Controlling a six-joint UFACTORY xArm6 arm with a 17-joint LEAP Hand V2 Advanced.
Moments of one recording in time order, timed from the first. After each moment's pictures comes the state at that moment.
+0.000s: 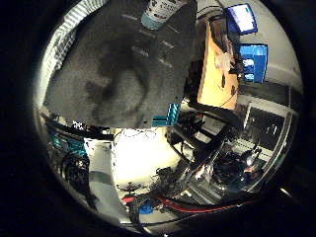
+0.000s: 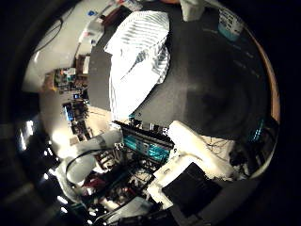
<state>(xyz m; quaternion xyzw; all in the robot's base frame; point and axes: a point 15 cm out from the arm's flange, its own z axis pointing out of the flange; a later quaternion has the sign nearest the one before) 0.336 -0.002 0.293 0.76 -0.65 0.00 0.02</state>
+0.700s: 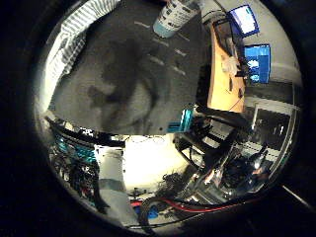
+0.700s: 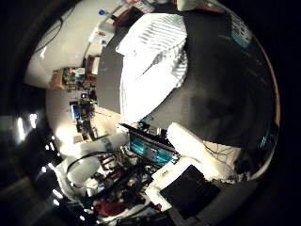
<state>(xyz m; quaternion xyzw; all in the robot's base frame) 0.322 0.032 0.289 0.75 -0.65 -0.05 -0.08</state>
